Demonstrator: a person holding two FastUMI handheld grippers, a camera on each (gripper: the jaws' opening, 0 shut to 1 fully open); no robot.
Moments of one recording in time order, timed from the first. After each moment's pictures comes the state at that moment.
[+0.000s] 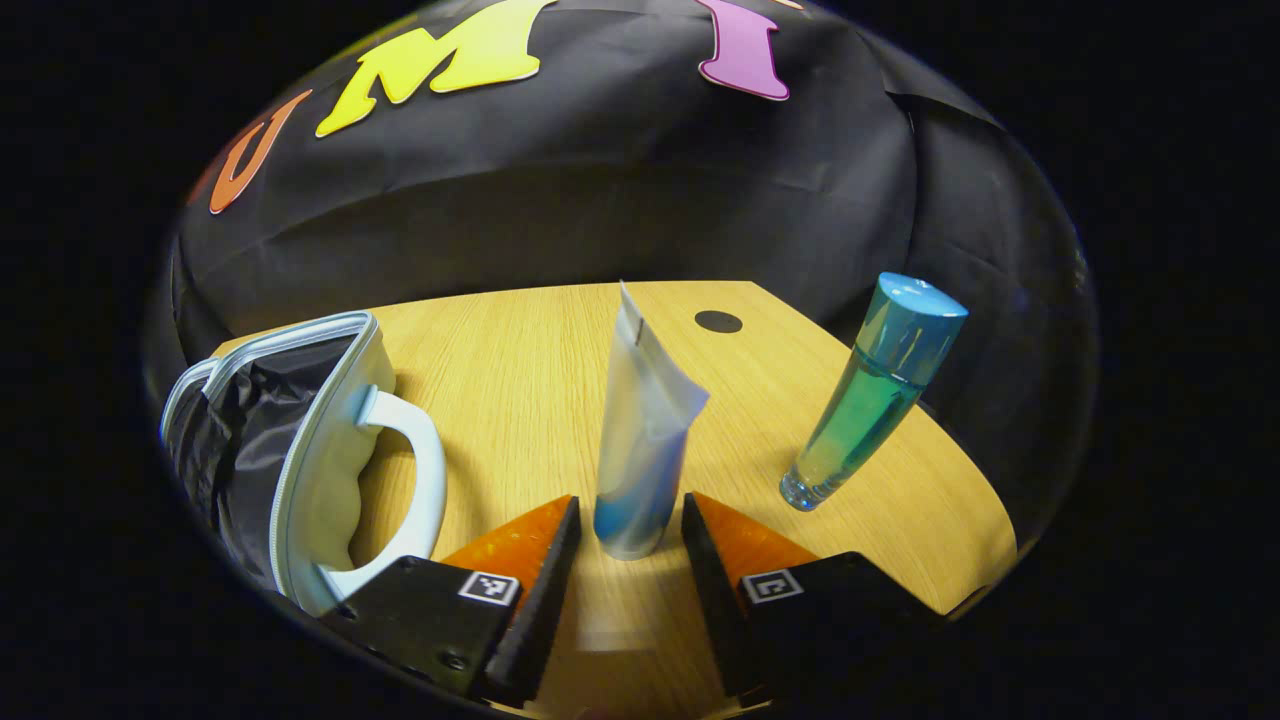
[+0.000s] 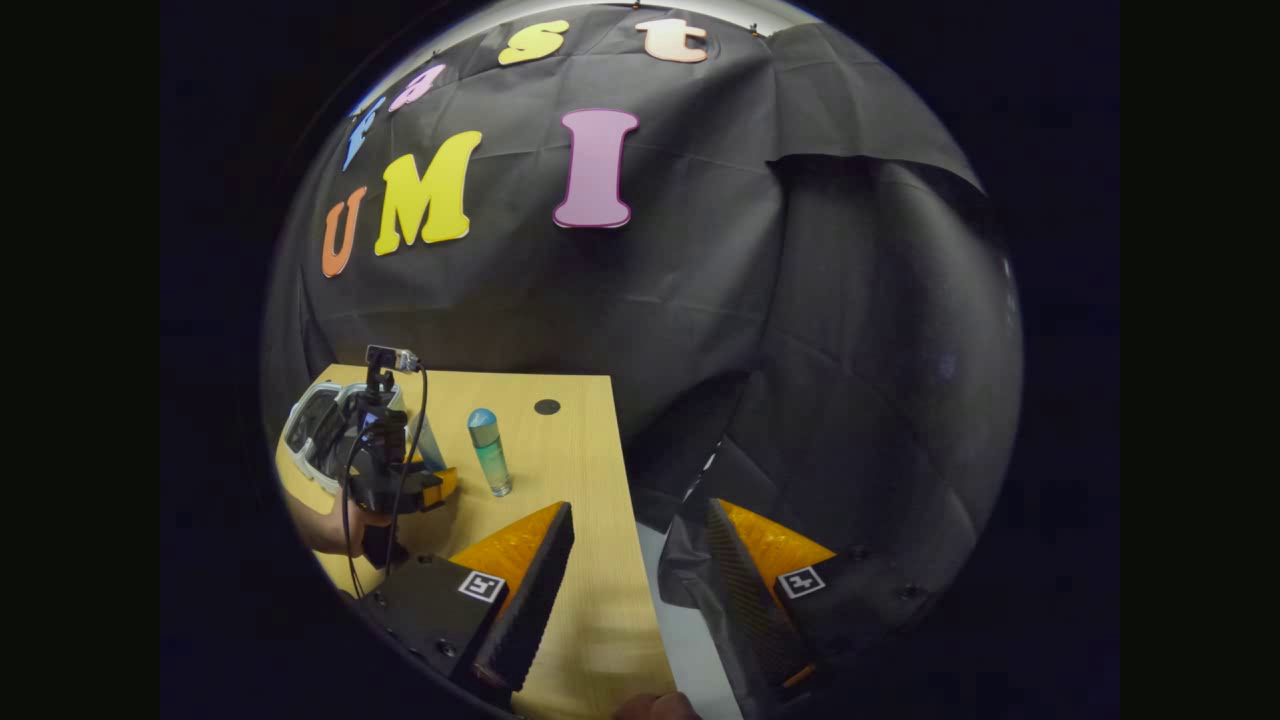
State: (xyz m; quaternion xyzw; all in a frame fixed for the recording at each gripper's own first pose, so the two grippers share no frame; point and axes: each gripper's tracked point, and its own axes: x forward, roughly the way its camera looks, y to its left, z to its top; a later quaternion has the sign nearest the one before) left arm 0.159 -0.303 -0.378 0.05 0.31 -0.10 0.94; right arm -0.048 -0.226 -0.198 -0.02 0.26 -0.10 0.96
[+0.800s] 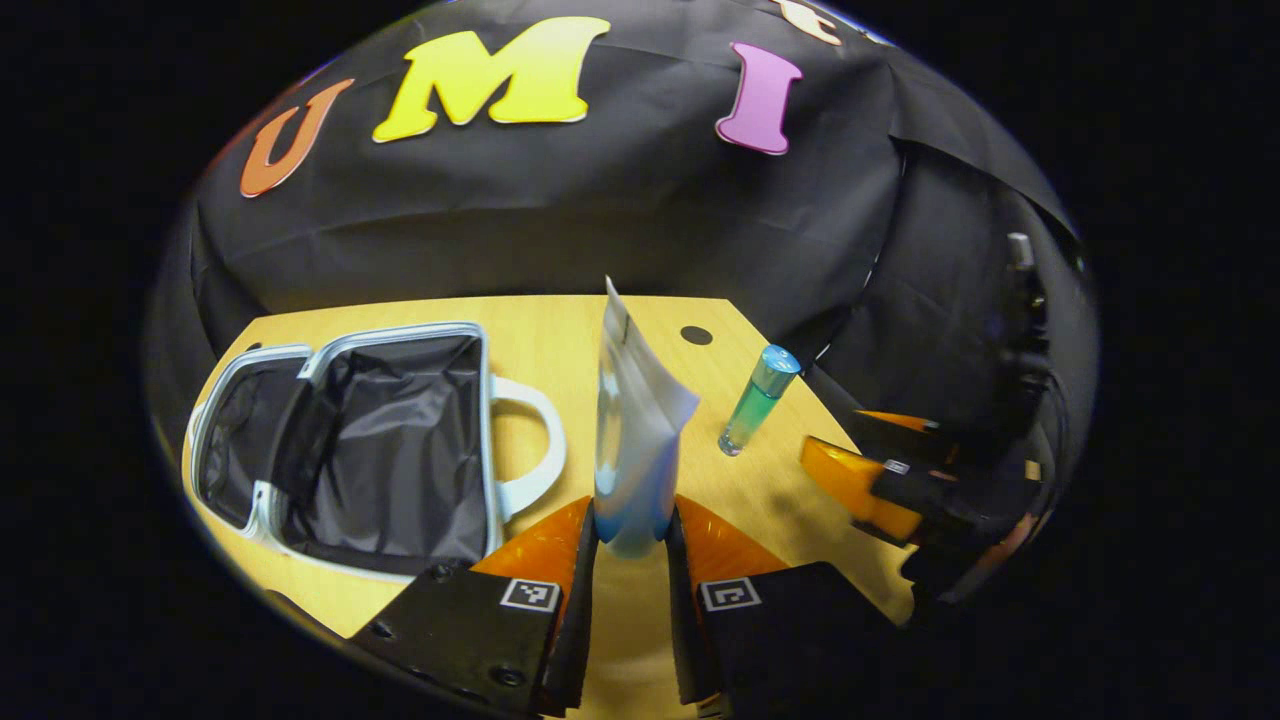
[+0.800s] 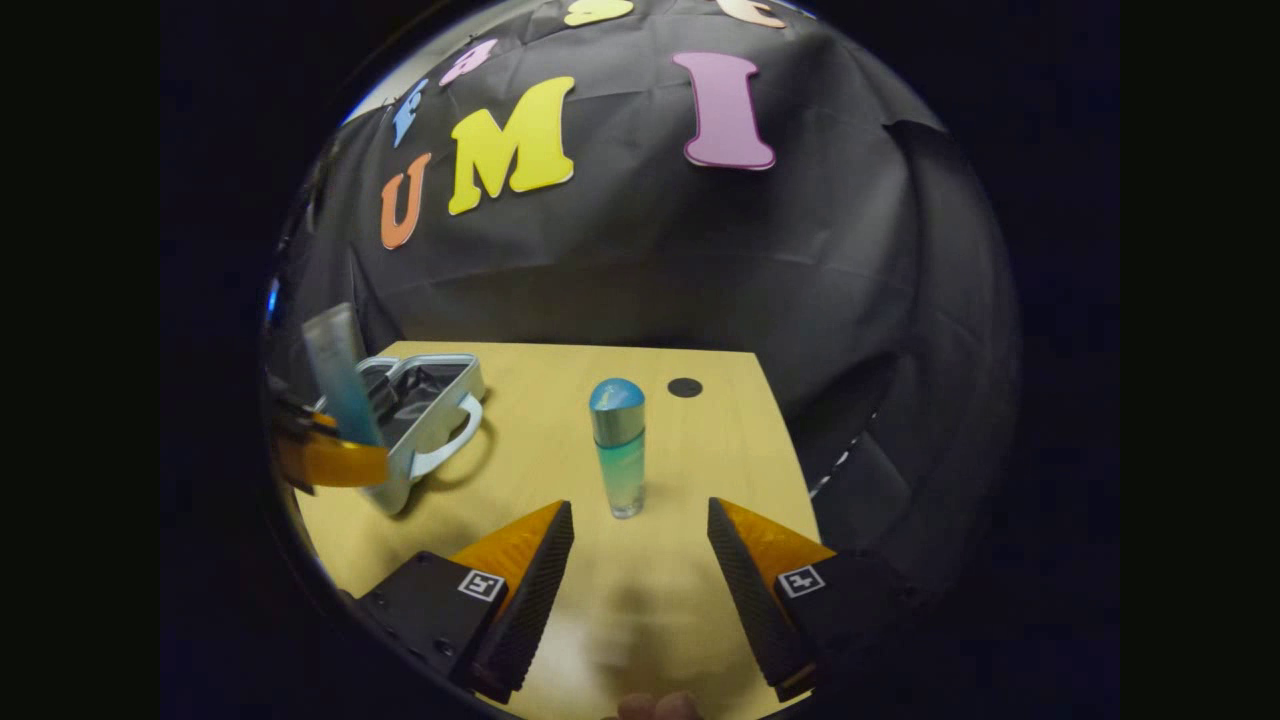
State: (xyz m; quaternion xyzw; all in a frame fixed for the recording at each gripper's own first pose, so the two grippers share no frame) left arm 0.029 -0.247 -0.245 -0.01 0.34 -0.11 0.93; right arm 0.069 -0.082 -0.326 0.02 0.29 0.07 0.95
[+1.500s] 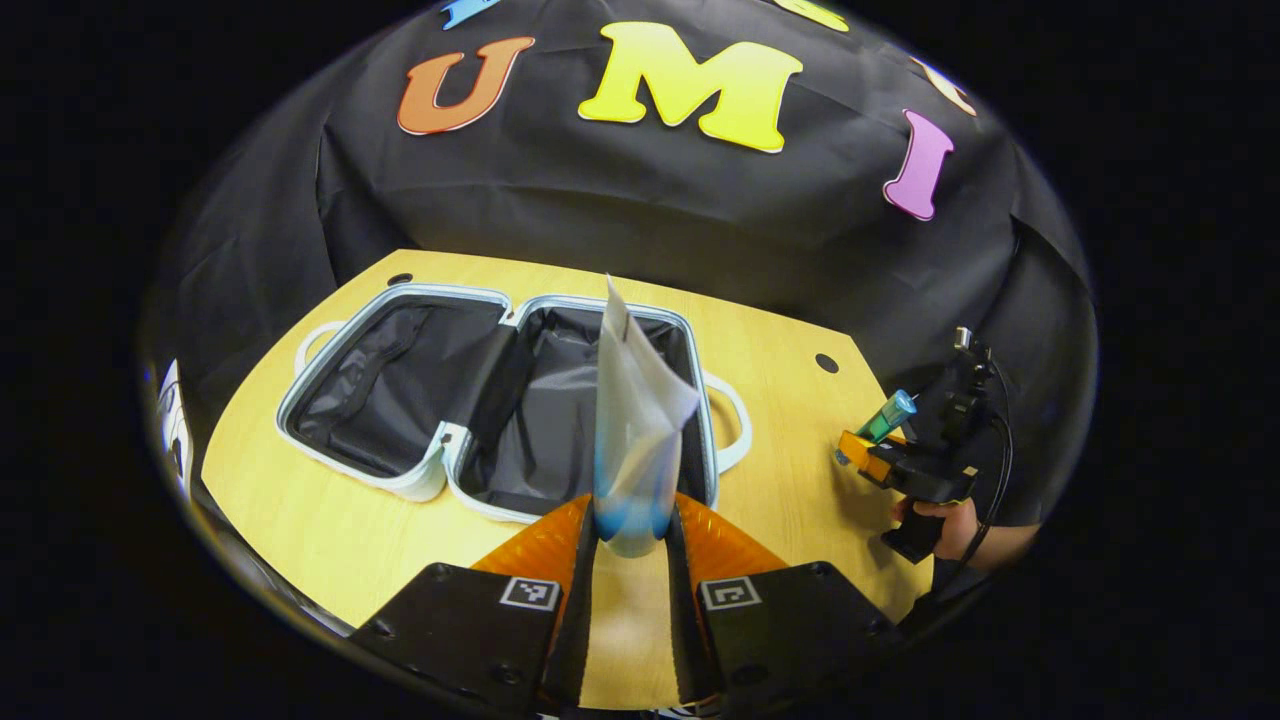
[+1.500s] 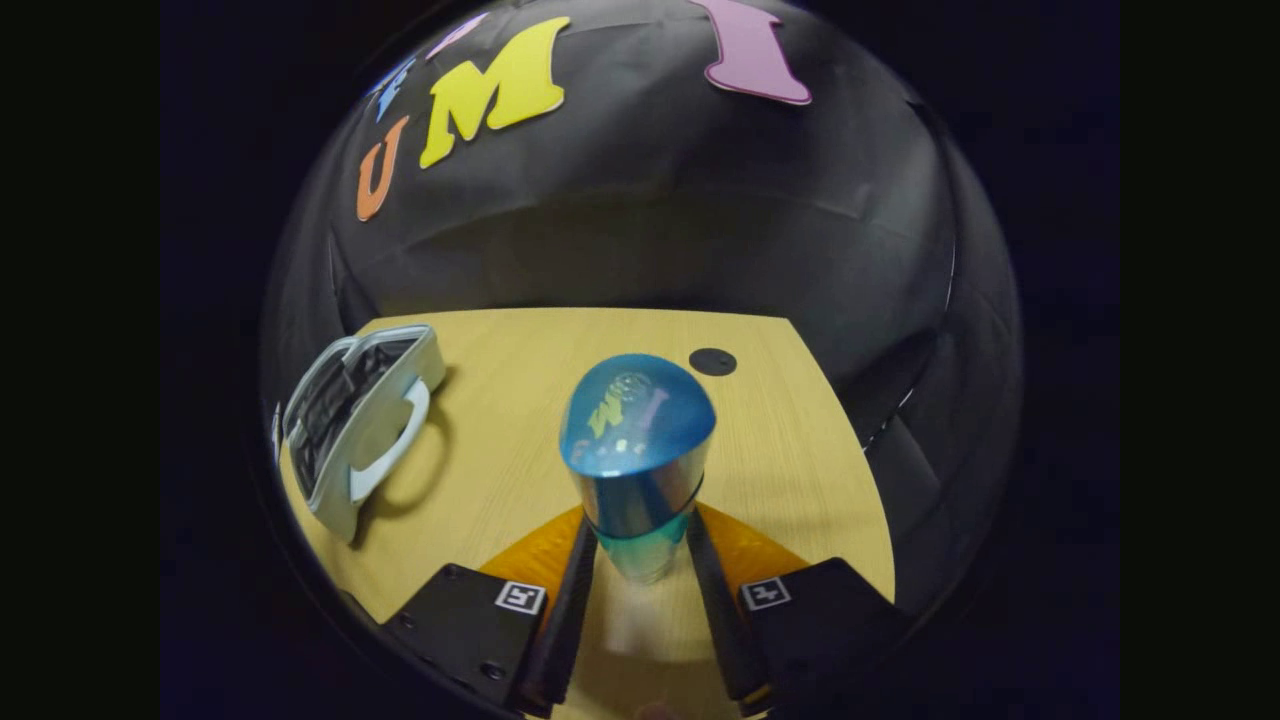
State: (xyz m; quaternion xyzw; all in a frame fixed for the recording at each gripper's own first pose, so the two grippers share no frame) left arm -0.004 -0.099 -0.216 -0.07 0.36 0.02 0.93; right arm 0.143 -0.063 -0.391 0.00 0.34 0.05 0.94
